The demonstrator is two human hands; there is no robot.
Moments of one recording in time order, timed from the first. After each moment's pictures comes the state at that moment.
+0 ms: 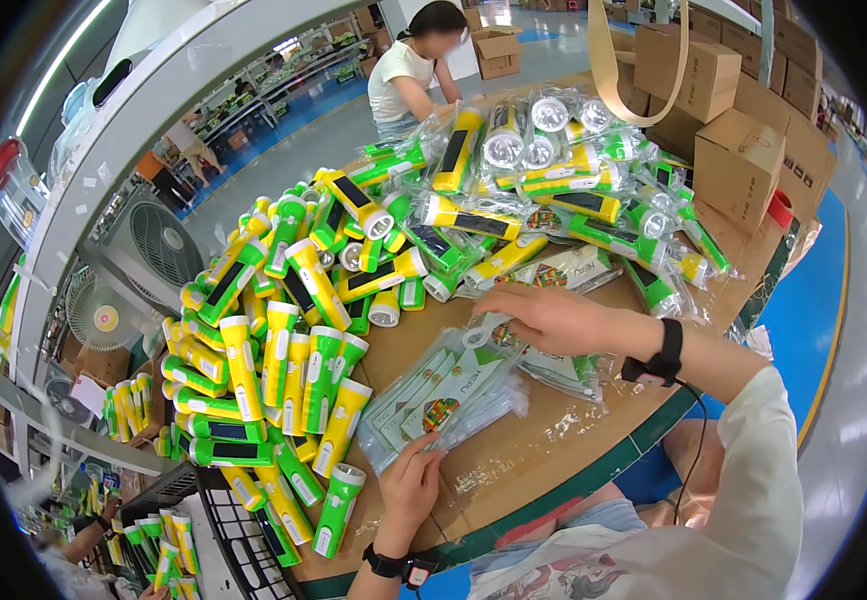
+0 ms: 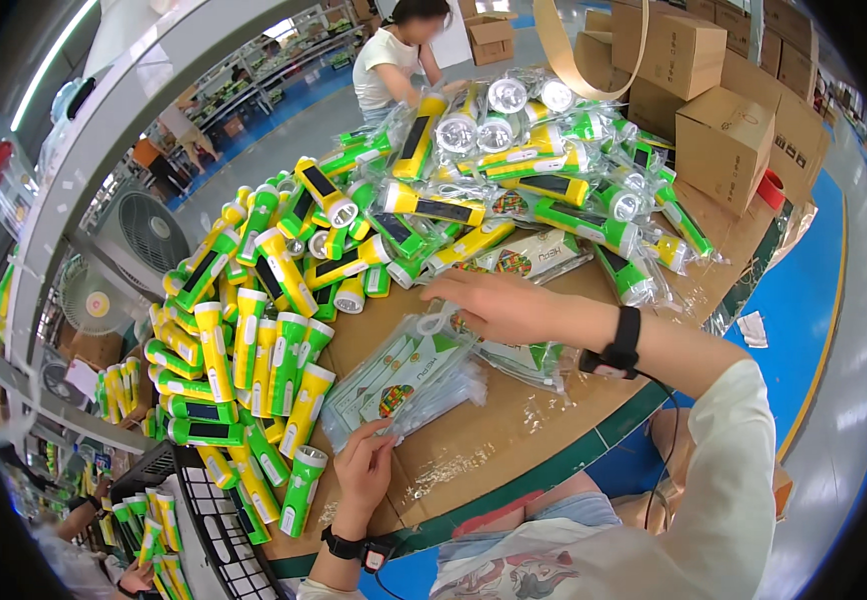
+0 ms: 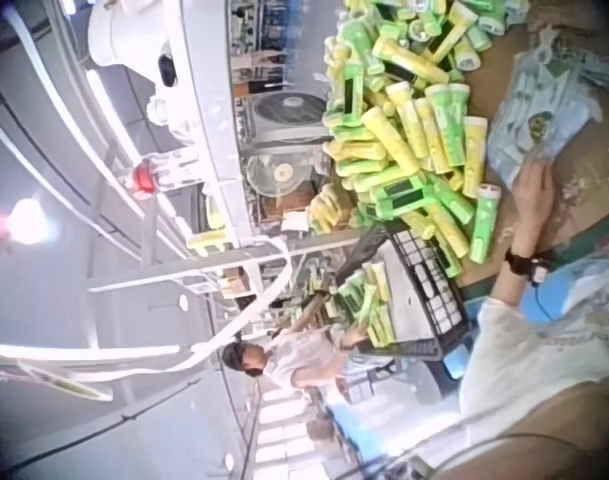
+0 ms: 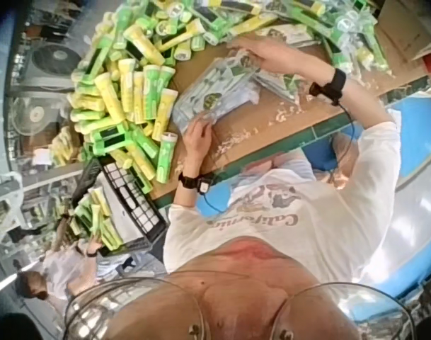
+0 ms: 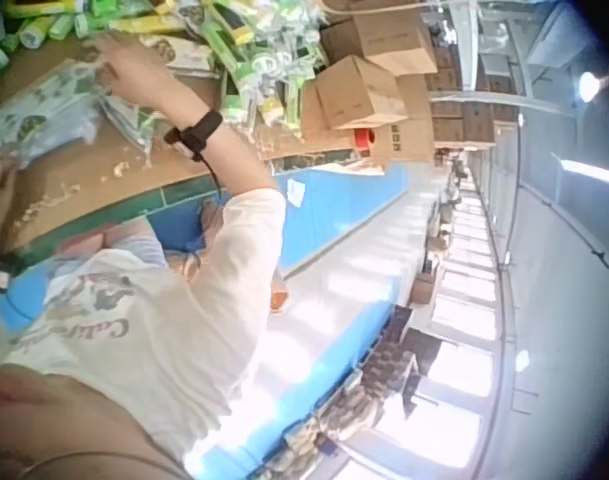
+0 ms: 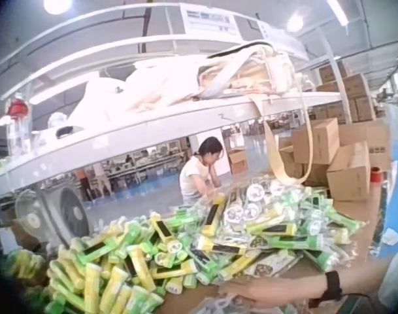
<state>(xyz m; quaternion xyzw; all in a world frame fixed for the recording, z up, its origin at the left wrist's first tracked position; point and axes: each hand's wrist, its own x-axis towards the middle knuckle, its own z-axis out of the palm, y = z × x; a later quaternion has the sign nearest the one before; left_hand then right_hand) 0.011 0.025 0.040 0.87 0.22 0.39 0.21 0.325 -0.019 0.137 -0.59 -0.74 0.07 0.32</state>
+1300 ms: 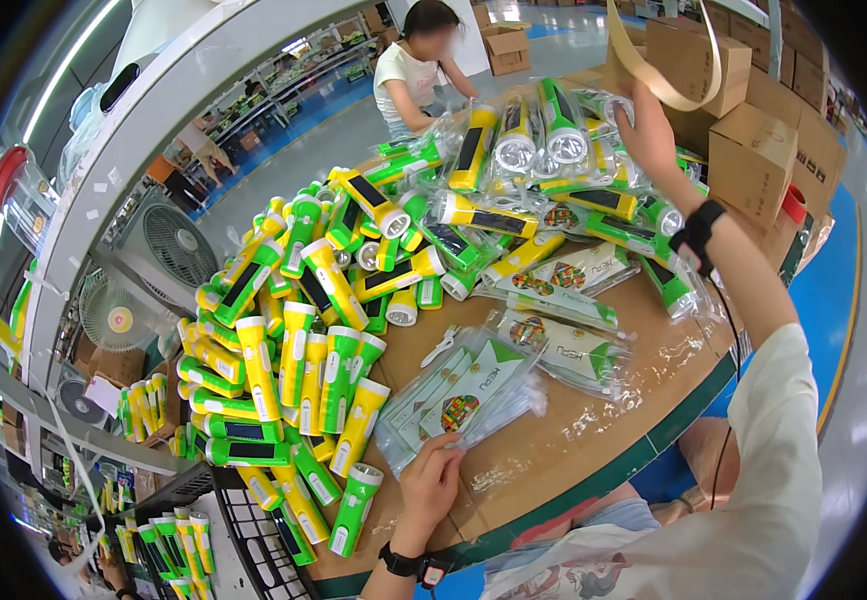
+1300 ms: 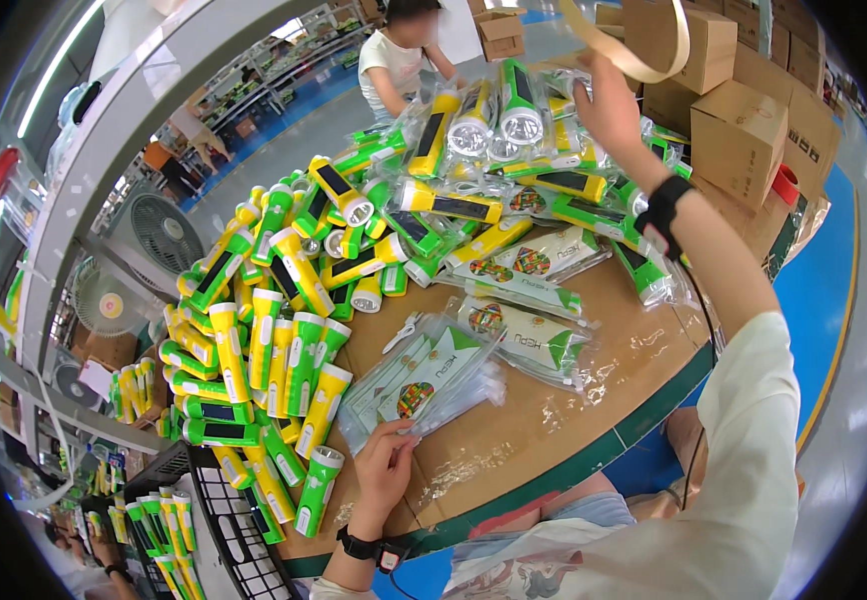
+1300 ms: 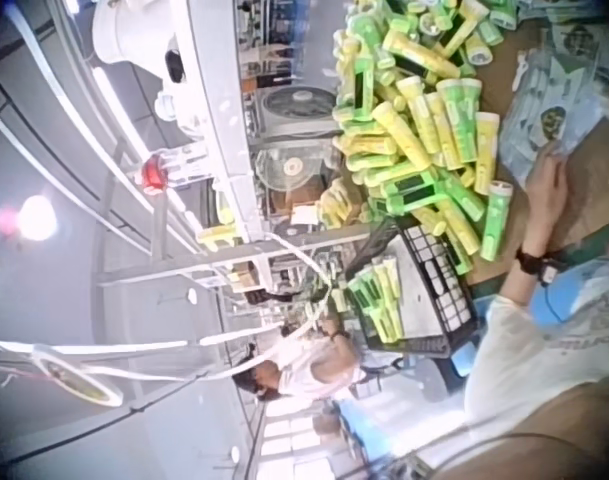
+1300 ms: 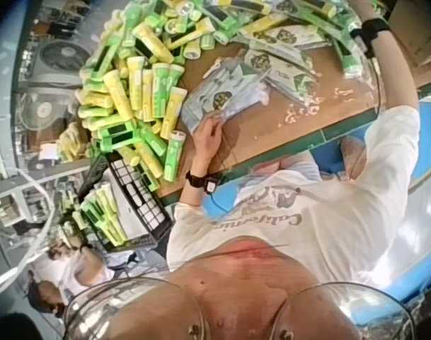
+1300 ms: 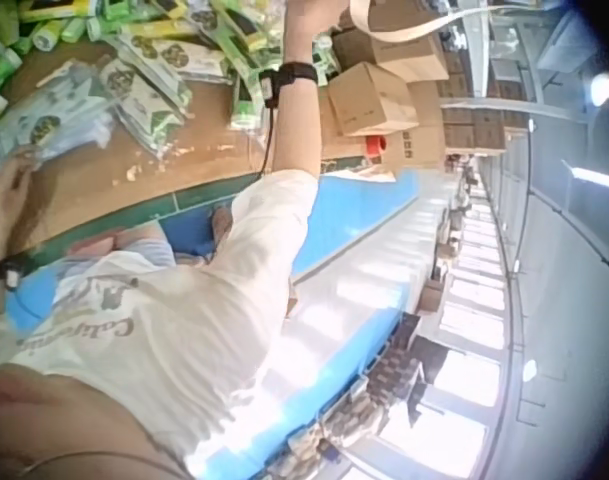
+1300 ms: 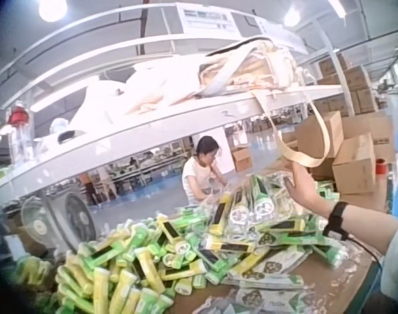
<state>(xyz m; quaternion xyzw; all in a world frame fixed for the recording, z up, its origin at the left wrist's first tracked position) 0.019 0.024 0.040 0.87 0.21 0.37 0.26 0.538 0.017 0.194 -0.70 -0.41 -0.40 0.43</state>
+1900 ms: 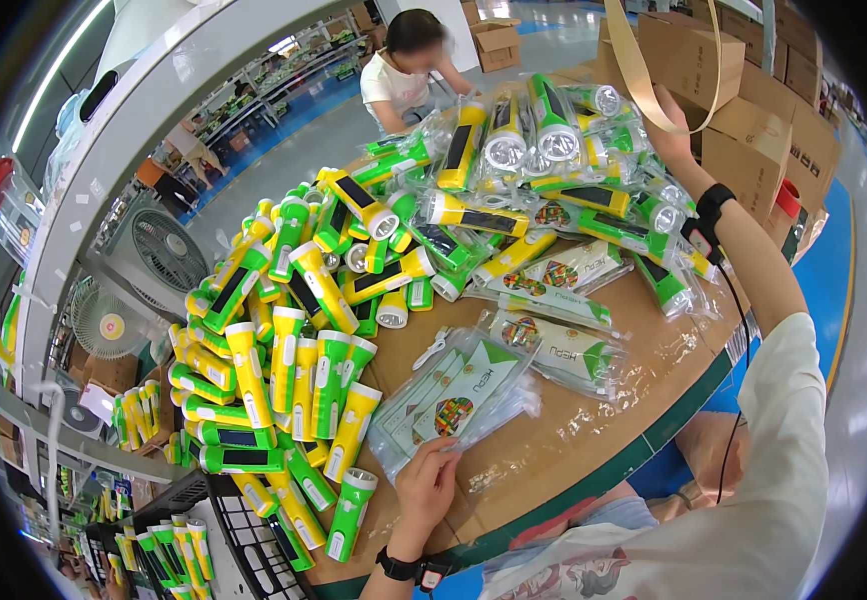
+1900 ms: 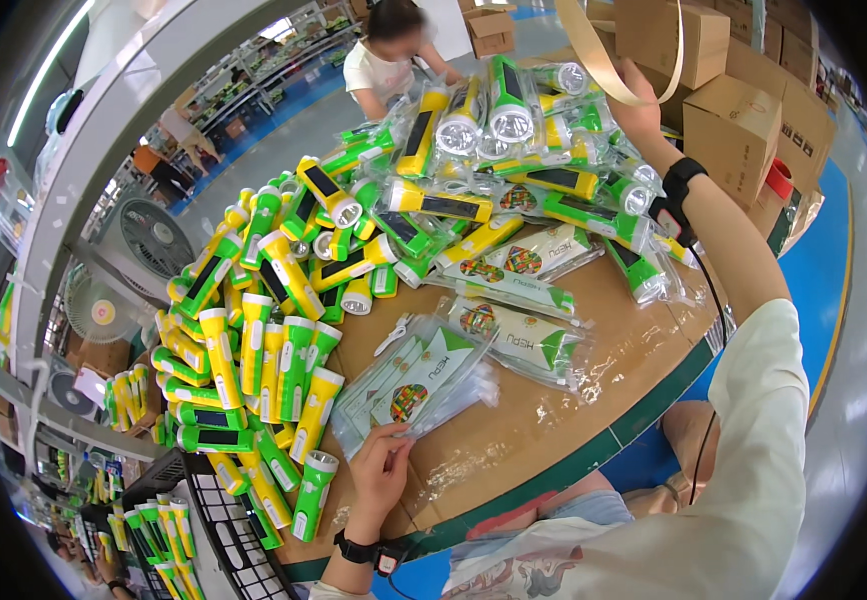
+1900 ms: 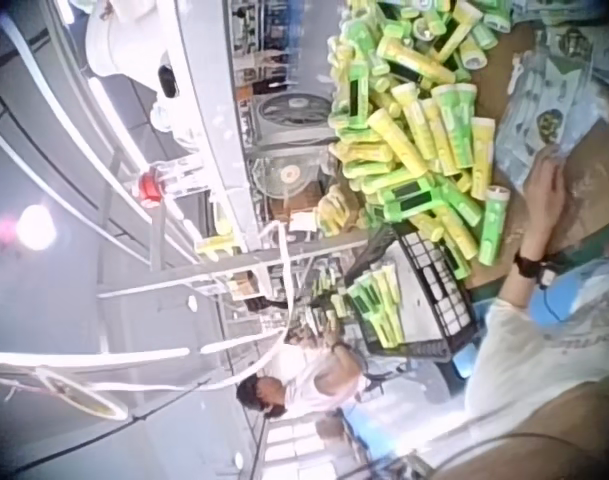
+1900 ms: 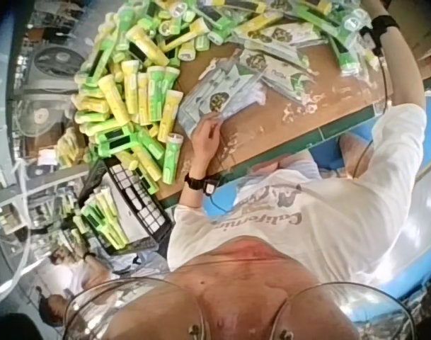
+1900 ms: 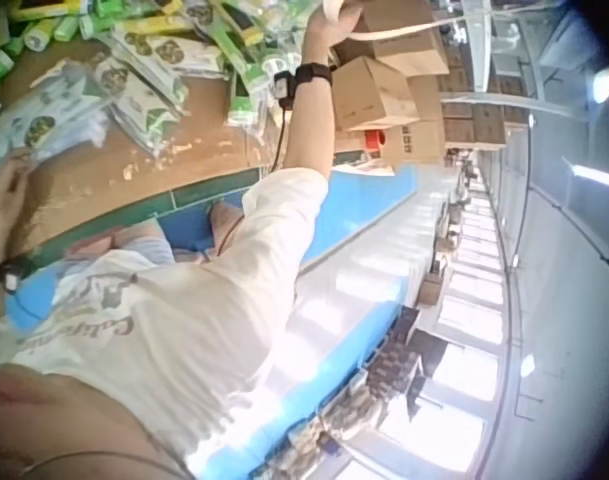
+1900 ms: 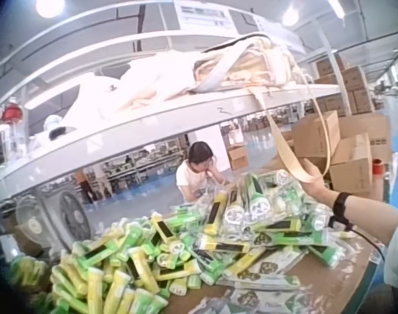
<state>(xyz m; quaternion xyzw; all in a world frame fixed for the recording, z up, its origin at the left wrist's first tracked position) 0.015 0.023 0.043 0.87 0.25 0.33 0.26 0.597 0.000 0.179 -0.75 -0.36 -0.29 0.47</state>
